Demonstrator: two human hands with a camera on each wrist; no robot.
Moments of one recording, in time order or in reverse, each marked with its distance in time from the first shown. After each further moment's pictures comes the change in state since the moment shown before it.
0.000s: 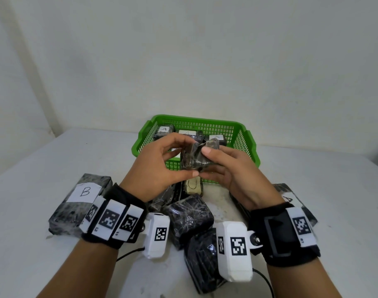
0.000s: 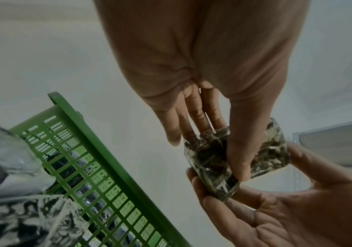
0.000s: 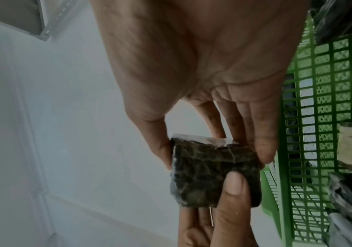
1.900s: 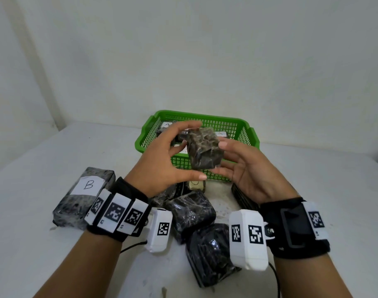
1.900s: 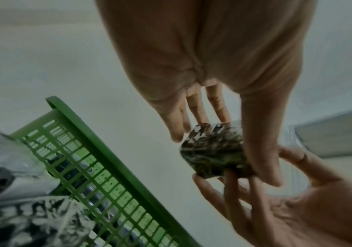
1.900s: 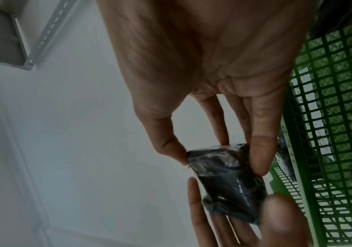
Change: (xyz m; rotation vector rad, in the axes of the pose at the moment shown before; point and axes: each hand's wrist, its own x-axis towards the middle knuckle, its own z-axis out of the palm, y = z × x) left_hand -0.002 0.004 0.002 0.008 -0.040 0.017; right_hand -0.003 -0.010 -0.011 0.169 0.012 0.062
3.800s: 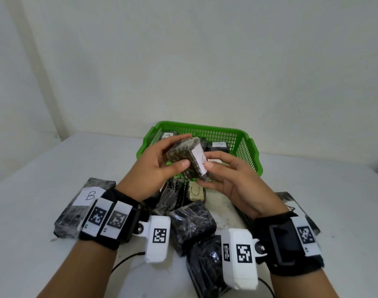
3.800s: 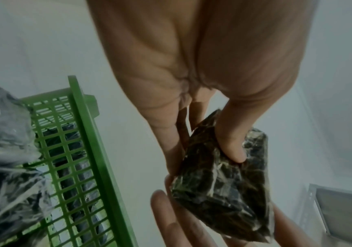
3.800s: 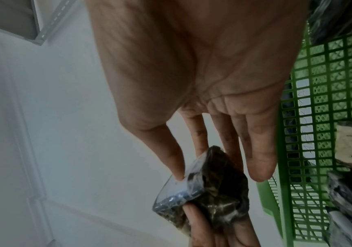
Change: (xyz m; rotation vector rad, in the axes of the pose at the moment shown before) left_hand 0.003 0.000 -0.017 -0.226 0.013 -0.079; right_hand 0.002 0.012 0.008 -0.123 -0.095 -0.029
